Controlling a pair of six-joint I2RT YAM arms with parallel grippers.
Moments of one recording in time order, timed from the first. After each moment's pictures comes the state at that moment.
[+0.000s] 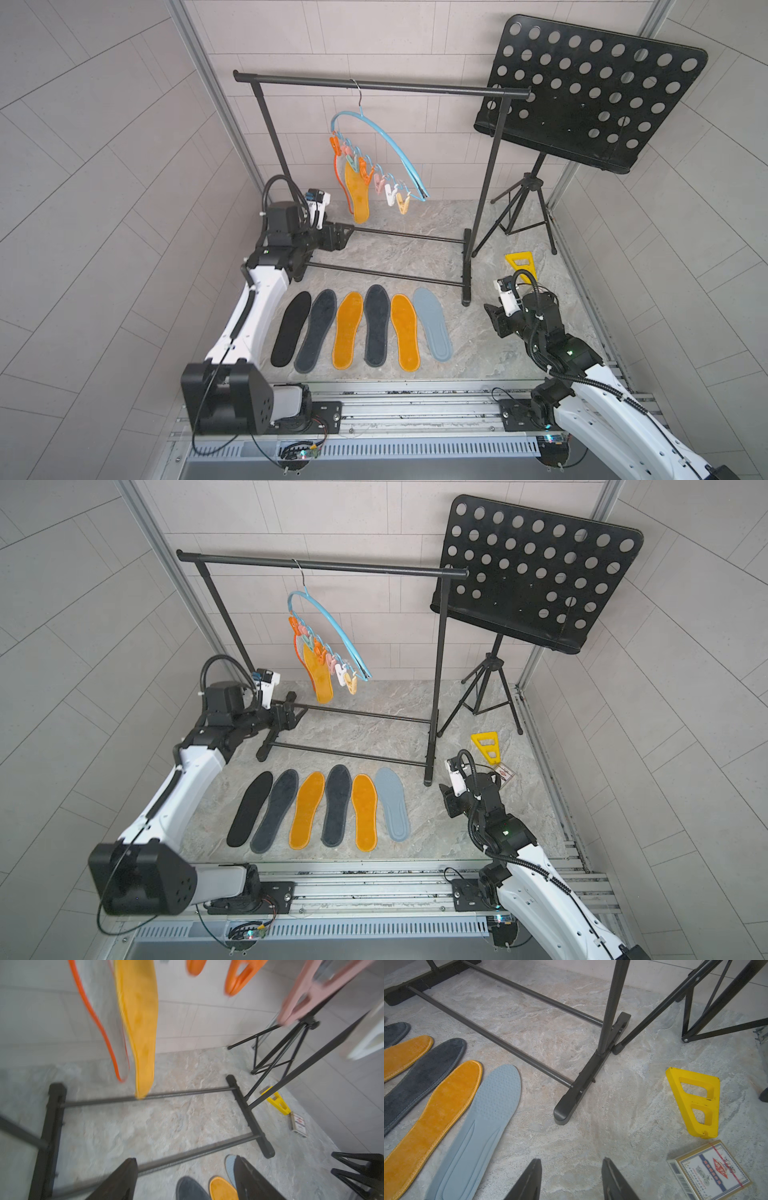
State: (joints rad) left arm -0.01 1.25 1.11 -0.40 0.49 -0.06; right arm 0.37 0.62 0.43 -0.38 0.03 -0.01
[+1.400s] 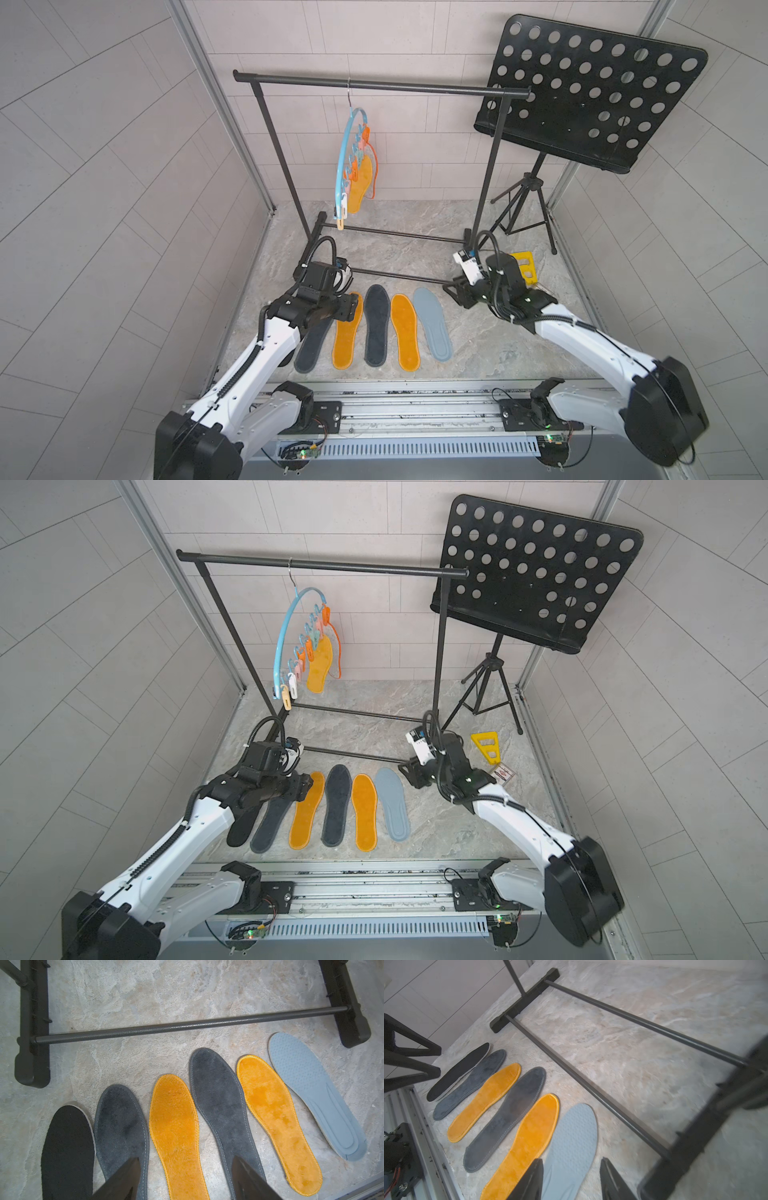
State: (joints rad) left arm -0.34 1.01 0.78 -0.71 0.05 -0.07; right arm 0.47 1.27 0.84 -0.17 -0.30 0.11
